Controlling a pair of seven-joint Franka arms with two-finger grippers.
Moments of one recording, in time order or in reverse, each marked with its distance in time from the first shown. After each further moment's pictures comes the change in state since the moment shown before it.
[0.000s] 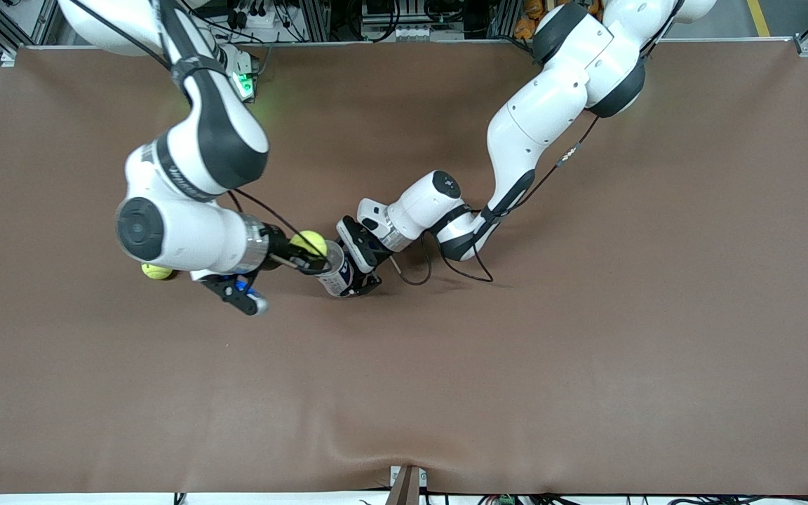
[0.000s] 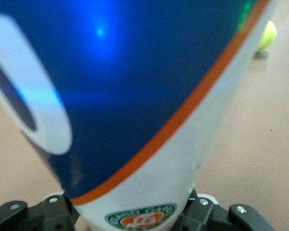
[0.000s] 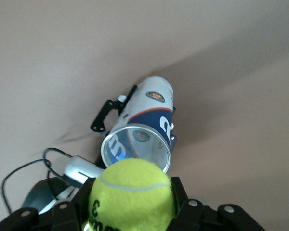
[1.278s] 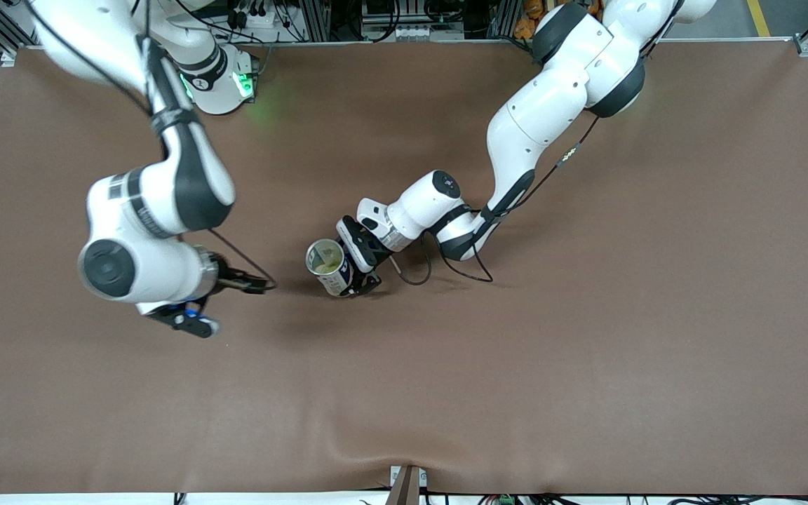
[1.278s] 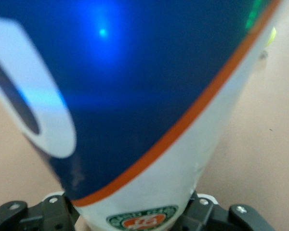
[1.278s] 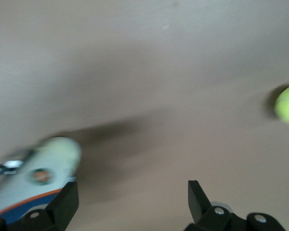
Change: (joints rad) left arm -0.001 0.000 0.001 0.001 0.000 0.001 0.005; right arm -0.165 0.031 -0.041 -0.052 -0.264 -0.045 -0.399
